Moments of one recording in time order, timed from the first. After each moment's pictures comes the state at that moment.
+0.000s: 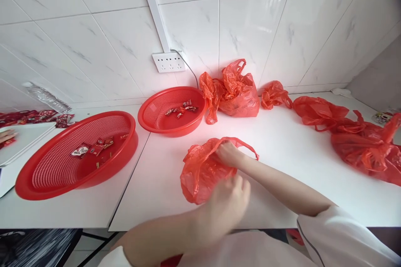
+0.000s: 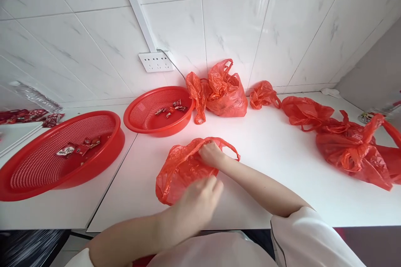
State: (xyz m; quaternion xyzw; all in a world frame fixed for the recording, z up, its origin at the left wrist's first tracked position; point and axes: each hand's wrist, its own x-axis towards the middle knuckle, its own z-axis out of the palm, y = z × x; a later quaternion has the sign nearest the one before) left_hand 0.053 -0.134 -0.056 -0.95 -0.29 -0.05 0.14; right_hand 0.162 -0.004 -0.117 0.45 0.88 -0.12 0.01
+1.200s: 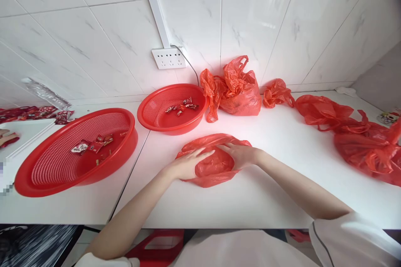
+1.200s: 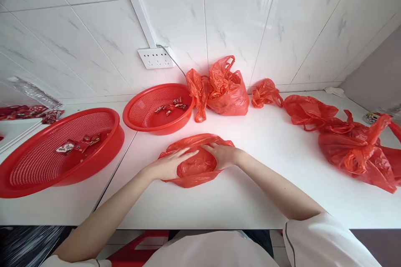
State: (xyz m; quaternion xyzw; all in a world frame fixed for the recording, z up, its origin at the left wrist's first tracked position) left_hand -0.057 -0.025 -0.109 -0.85 -0.44 0.05 -0.27; right_hand 0.216 -0.001 -0.118 0.42 0.85 -0.31 0.06
